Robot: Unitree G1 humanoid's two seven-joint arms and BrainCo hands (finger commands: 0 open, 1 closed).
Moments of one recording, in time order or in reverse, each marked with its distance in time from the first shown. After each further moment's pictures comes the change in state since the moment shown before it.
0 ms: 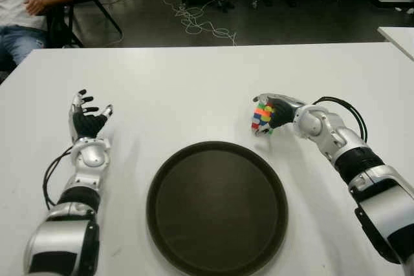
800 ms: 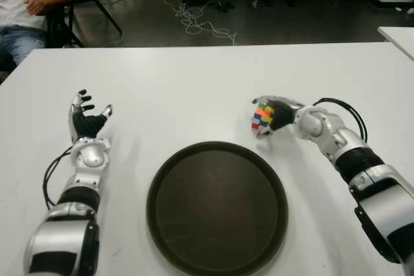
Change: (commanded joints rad) left arm -0.002 -0.001 0.004 -0.002 -0.004 0.010 0.001; right arm -0.002 -0.001 0.000 0.037 0.005 -0.025 0.012
